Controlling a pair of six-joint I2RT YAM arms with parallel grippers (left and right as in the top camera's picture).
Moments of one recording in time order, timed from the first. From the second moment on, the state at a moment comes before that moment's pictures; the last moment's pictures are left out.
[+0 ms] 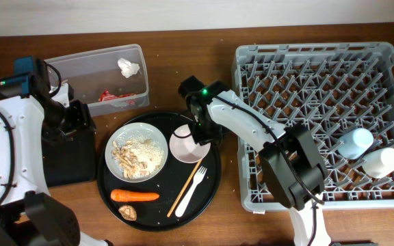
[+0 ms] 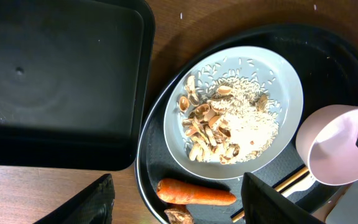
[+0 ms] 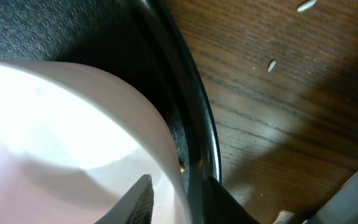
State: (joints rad) left arm 0.25 1.72 1.61 -1.39 0.15 -0.07; right arm 0.60 2.17 1.70 -1.11 -0.05 0.29
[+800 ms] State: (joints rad) left arm 0.25 1.72 1.61 -1.39 0.15 -0.07; right arm 0.58 2.17 1.74 -1.18 -0.05 0.29
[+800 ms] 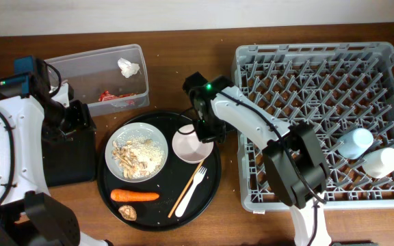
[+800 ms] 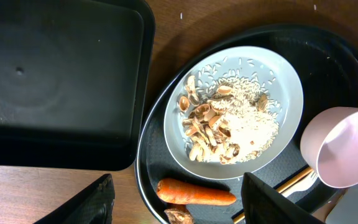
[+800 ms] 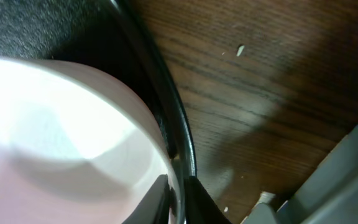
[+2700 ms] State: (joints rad) left arm 0.25 1.72 1.61 -1.39 0.15 -0.07; right arm 0.05 1.79 2.14 -1.55 1.02 0.50
